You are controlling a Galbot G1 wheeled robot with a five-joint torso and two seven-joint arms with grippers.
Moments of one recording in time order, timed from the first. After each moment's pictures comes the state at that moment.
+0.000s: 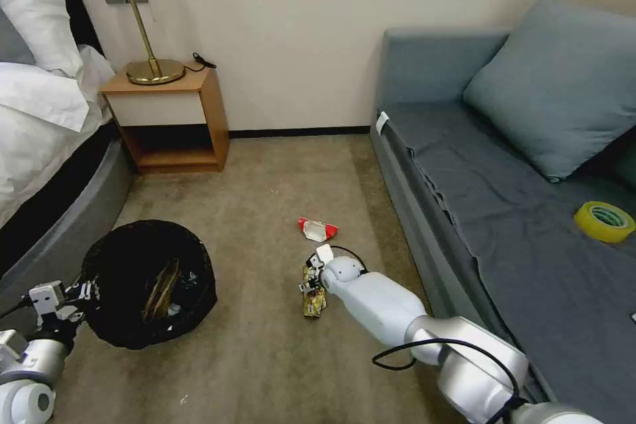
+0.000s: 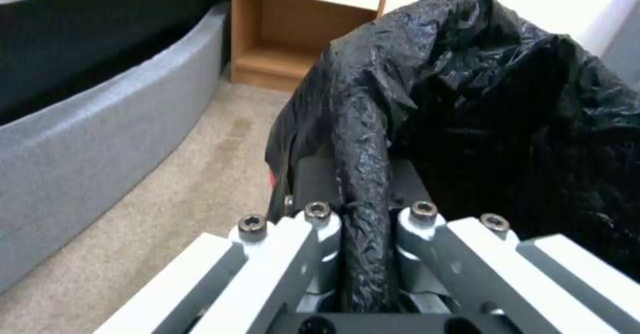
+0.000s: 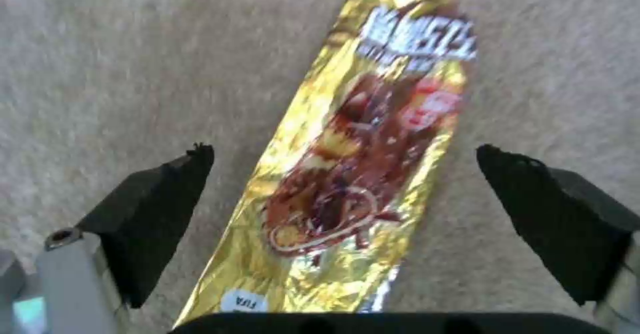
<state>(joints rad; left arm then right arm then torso) 1.50 -1.25 -1.08 -1.78 -0.56 0.16 0.29 -0.40 1.60 -0.45 0.52 0.63 -0.51 0.04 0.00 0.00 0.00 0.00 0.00</state>
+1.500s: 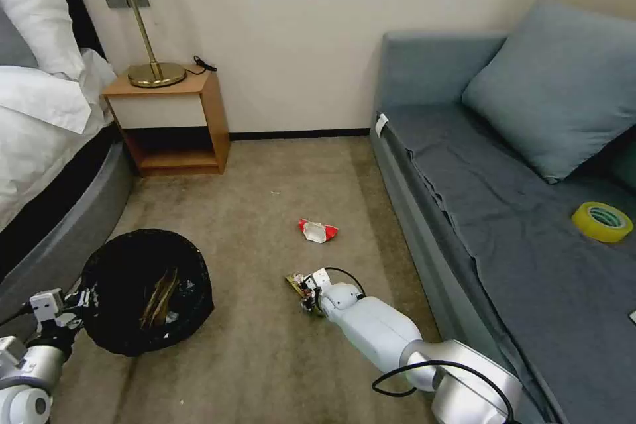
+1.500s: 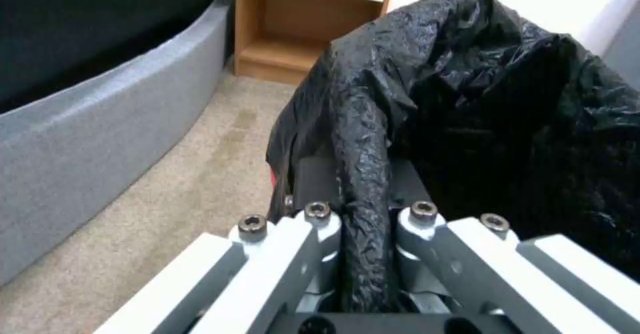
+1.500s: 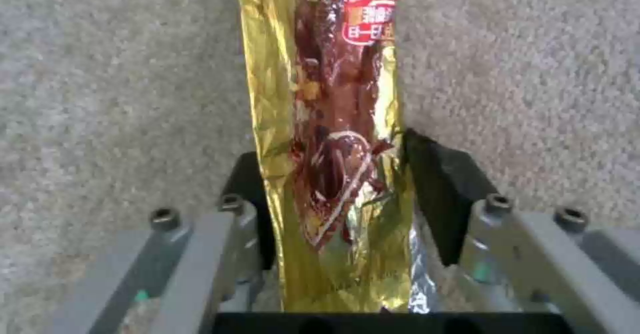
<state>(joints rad) 1.50 -1.23 -1.07 -1.71 -0.57 0.12 0.31 -0.48 1.58 -0.47 0.52 0.54 -0.42 0.00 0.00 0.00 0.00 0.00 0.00</state>
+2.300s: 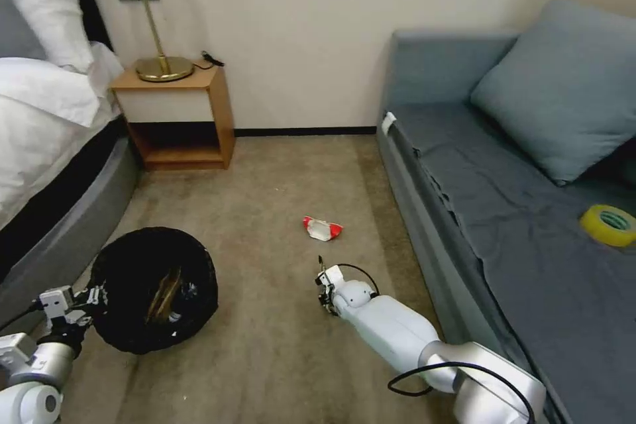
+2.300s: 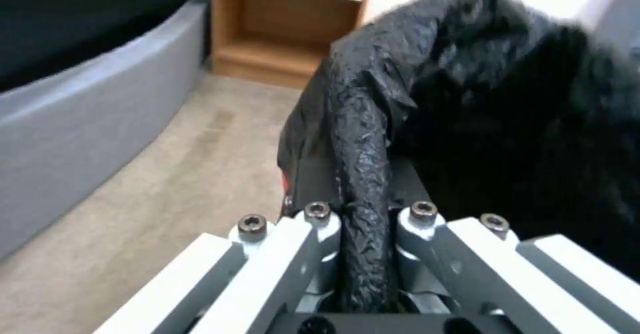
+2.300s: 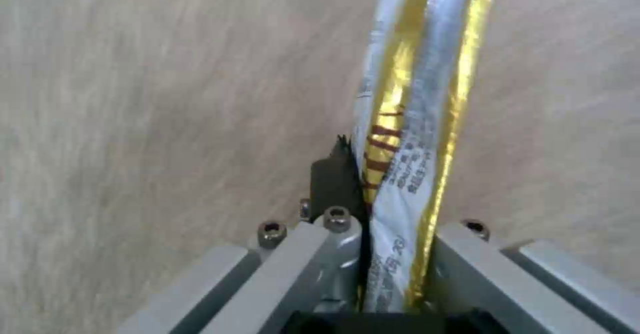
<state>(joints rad) 1.50 -1.25 -1.04 -1.75 -0.58 0.13 0.30 -0.48 1.45 -0.48 0.70 0.64 -0.43 0.11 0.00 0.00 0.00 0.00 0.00</state>
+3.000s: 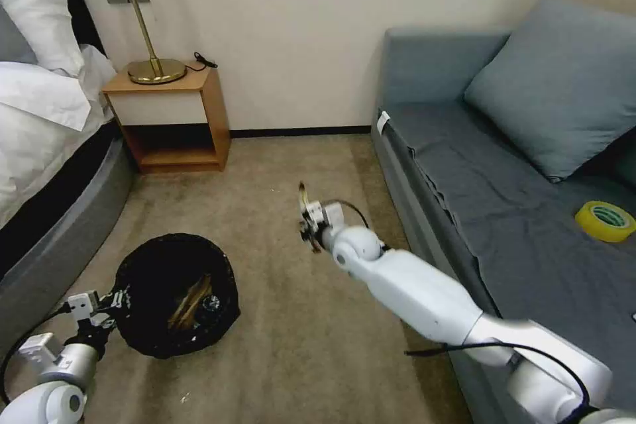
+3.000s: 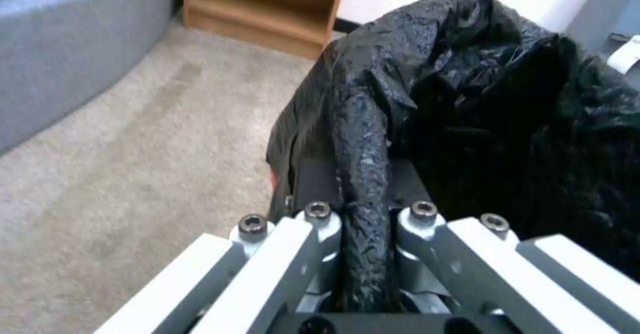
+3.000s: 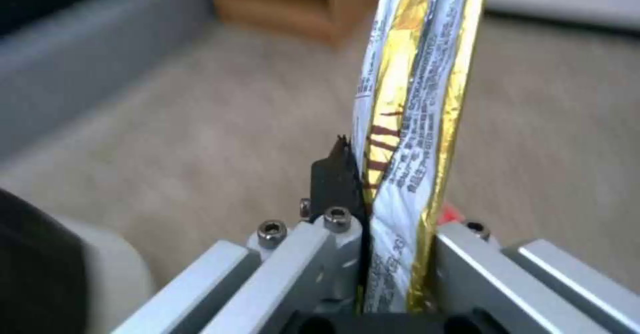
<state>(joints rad) 1.49 -1.25 -0.95 -1.73 -0.62 0.17 0.26 -0.31 1.27 -0.49 1.36 0.92 -0.39 0.25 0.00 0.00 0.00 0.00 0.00</state>
